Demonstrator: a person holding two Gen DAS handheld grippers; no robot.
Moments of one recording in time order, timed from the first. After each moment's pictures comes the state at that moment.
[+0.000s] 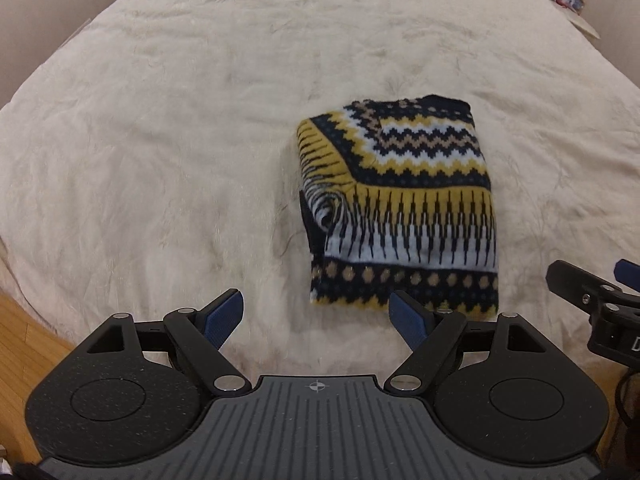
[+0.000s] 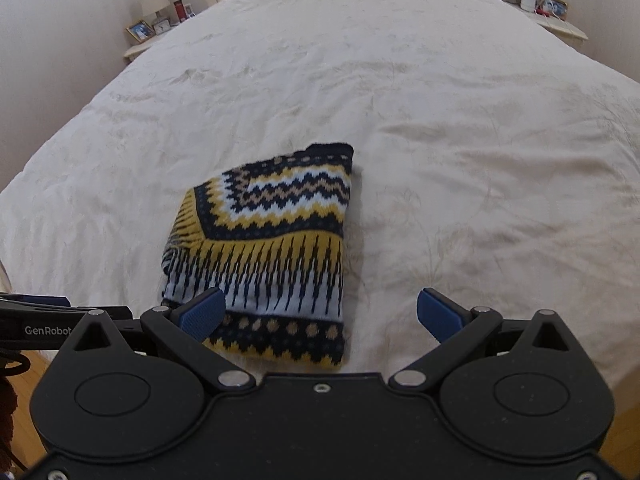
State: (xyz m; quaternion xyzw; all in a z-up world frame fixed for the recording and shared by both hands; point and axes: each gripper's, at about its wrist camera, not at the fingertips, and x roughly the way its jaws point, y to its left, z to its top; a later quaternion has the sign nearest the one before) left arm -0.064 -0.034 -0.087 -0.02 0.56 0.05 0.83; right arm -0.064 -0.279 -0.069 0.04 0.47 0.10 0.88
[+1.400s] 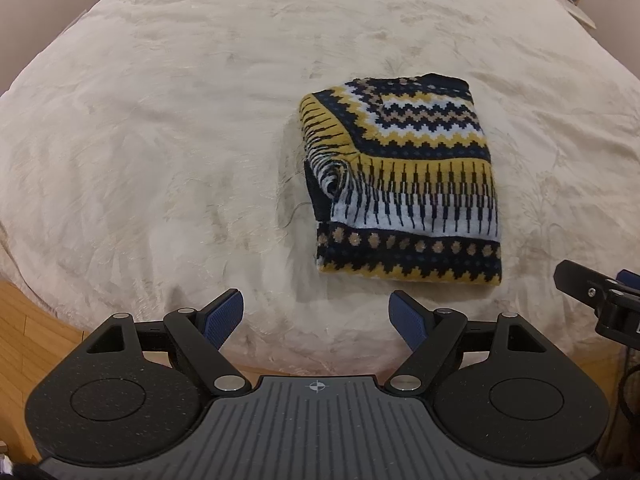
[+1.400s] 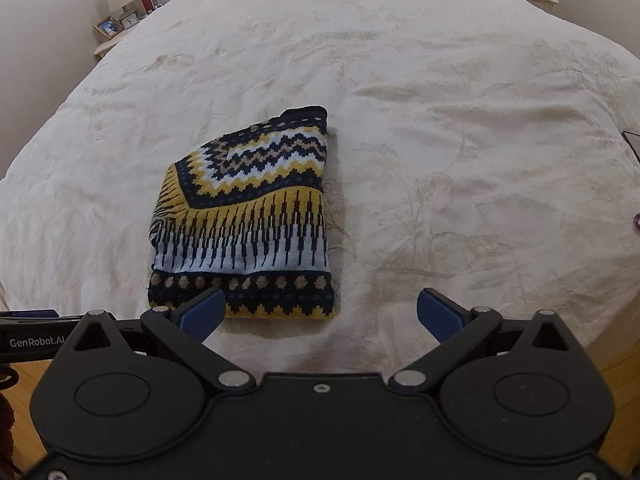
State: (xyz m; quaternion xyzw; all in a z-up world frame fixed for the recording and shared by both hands) left arm -0.081 -0.030 -0.093 -0.02 0.57 0.05 0.82; right arm -0.083 -0.287 -0.076 0.07 0.50 0.06 0.86
